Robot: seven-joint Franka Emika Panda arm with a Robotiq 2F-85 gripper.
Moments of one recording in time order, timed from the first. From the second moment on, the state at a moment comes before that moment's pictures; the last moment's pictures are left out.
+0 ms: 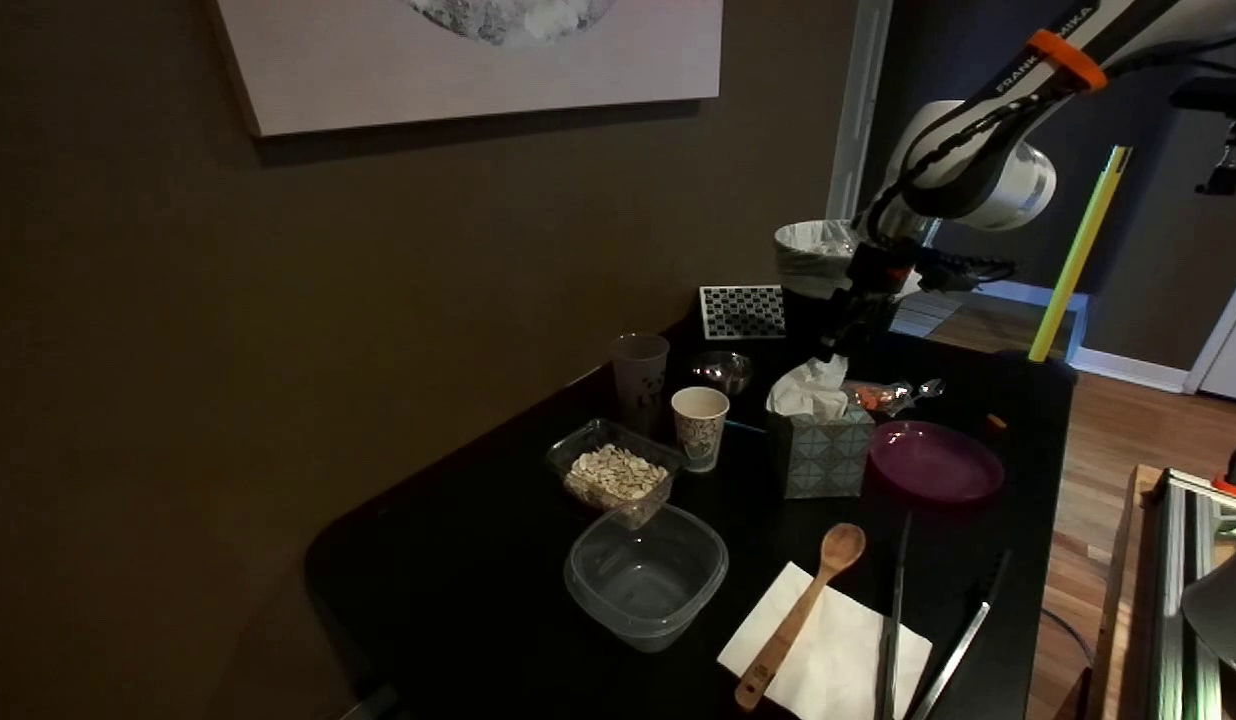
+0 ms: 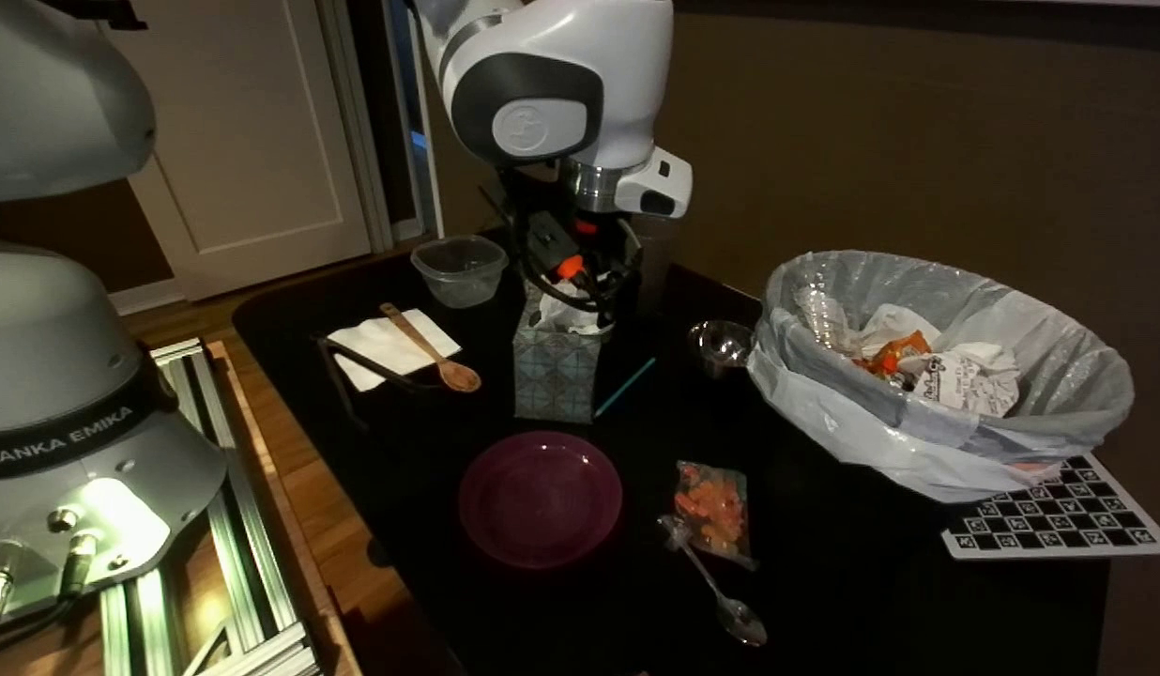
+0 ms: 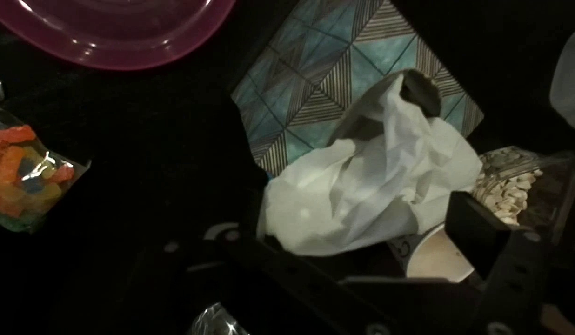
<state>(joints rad) -1.66 0.32 1.33 -2.57 -0.05 2.71 -0.23</state>
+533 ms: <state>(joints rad) -1.67 0.33 1.34 -2.57 -0.05 2.66 -0.24</state>
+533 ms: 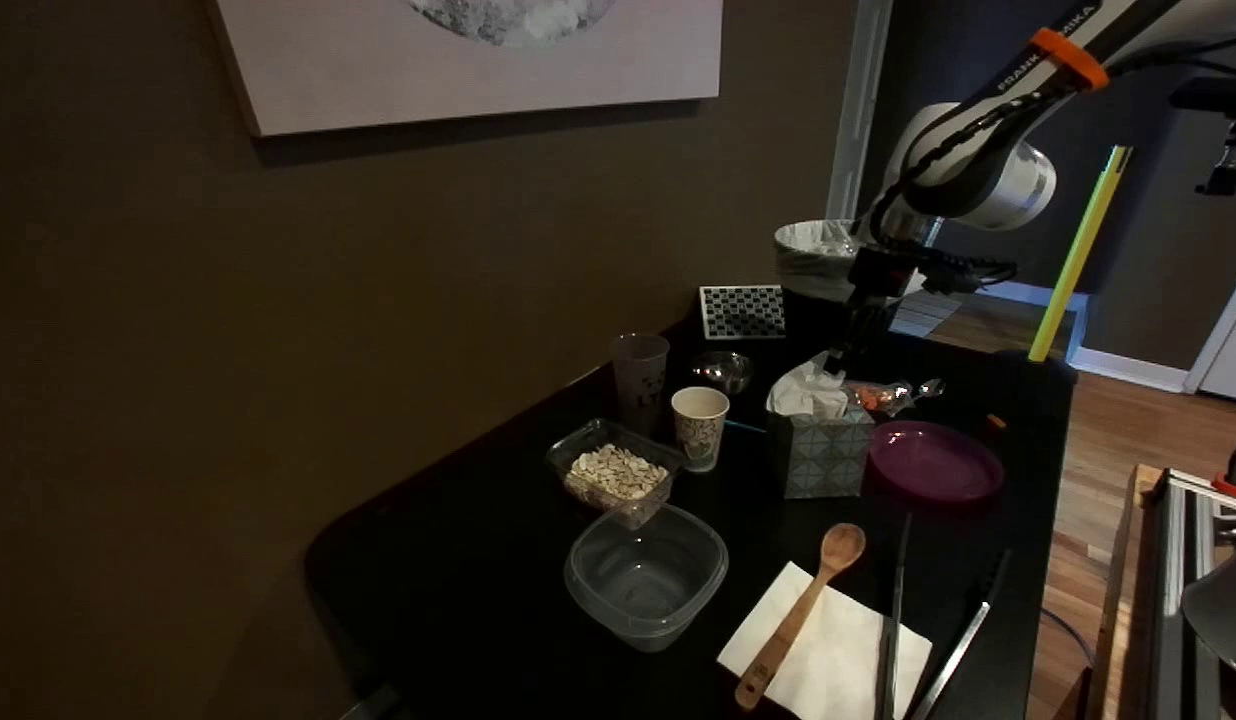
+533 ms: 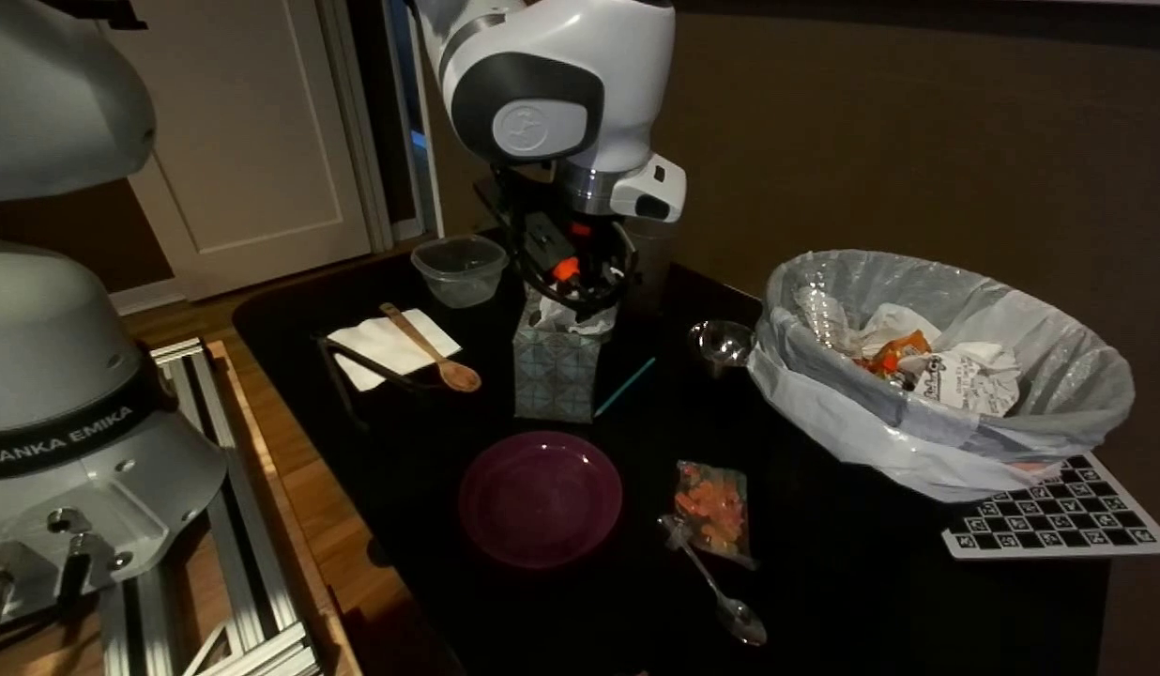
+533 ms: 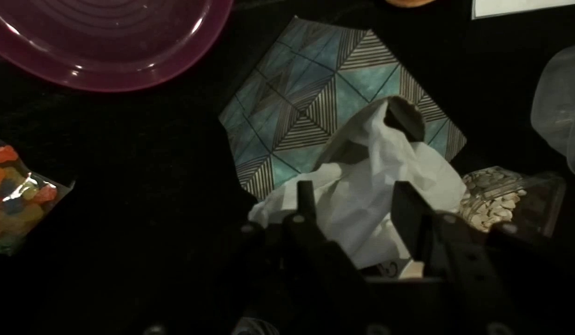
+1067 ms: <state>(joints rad) -1.67 0.33 1.33 -2.57 -0.05 2.66 -0.24</state>
